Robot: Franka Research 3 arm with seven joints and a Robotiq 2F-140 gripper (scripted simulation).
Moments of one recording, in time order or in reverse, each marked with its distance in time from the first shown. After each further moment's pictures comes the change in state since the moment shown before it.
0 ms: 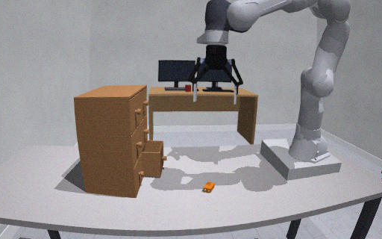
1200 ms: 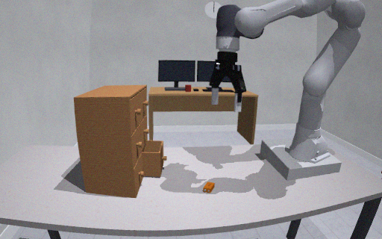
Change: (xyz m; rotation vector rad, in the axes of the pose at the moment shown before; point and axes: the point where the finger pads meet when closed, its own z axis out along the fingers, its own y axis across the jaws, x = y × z) arm 0.022 0.038 0.021 0.020 0.016 0.869
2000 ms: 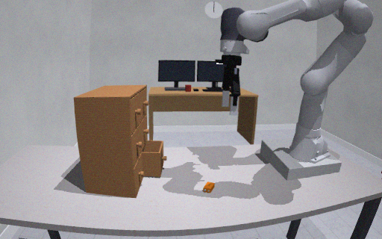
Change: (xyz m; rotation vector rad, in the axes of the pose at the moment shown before) arm 0.016 0.003 0.011 0.020 0.003 0.418
